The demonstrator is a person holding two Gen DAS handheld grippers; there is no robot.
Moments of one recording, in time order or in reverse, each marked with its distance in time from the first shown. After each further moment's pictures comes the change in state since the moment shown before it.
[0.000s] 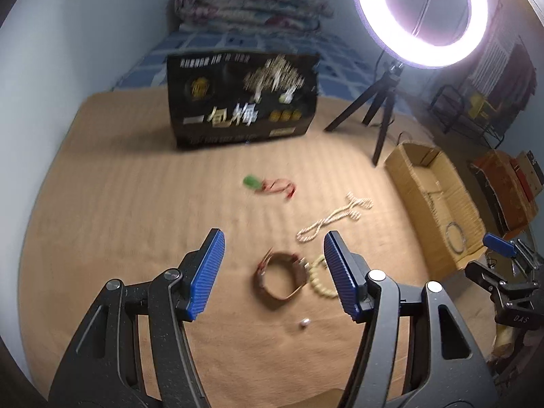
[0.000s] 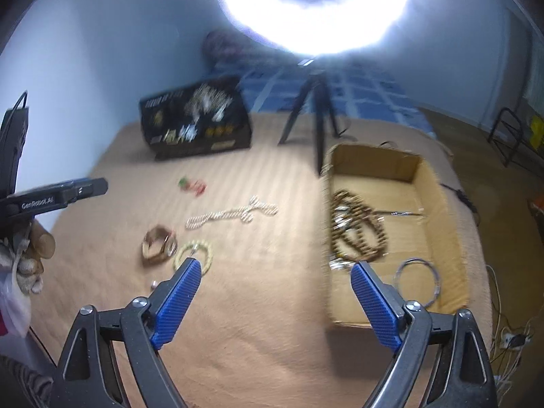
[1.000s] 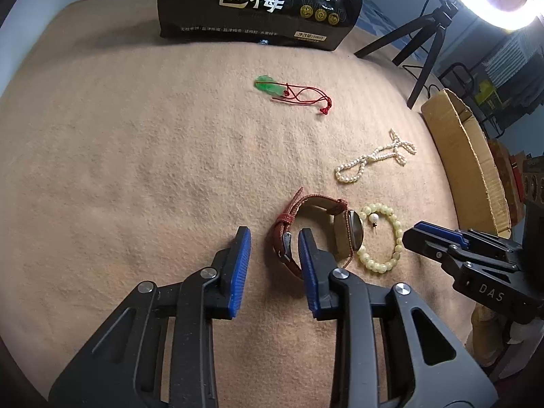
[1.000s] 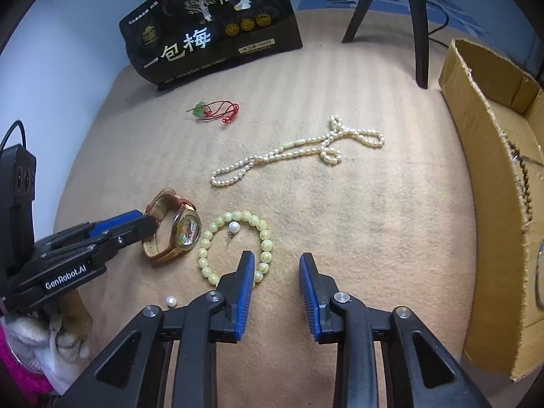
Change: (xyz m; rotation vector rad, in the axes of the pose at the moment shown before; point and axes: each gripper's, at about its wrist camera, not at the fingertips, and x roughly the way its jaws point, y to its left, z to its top) left arm 0.103 0.030 -0.041 -0.091 0.235 -0.078; right arm 0.143 0.045 0.004 0.114 0.301 0.171
